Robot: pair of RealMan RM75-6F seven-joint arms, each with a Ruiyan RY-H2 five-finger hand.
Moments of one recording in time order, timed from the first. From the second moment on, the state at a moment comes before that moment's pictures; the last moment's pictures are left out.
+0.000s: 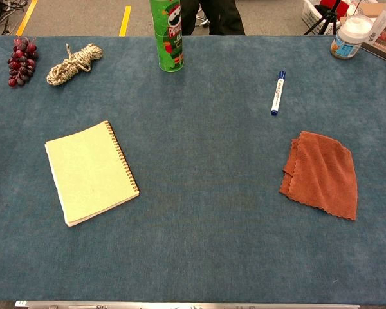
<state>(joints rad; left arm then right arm) -0.16 -1.18 0.03 -1.36 1.64 1.40 -0.05 0.05 -1.07 0.07 -1.60 -1.48 1.47 0.11</state>
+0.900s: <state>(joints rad) -0.35 -1.51 0.20 -0.76 1.96 1.47 -0.31 0.04 -1.06 0.06 -1.62 -1.50 1.49 0.12</state>
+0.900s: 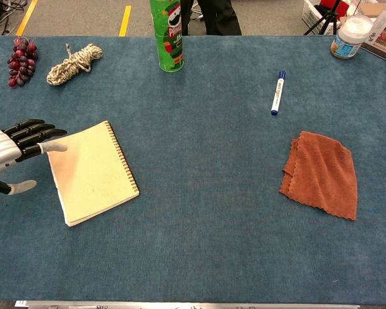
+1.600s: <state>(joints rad) -0.37 -1.65 0.24 -0.55 1.95 1.49 -0.38 0.04 -1.07 0.06 -1.62 -1.48 1.47 0.10</state>
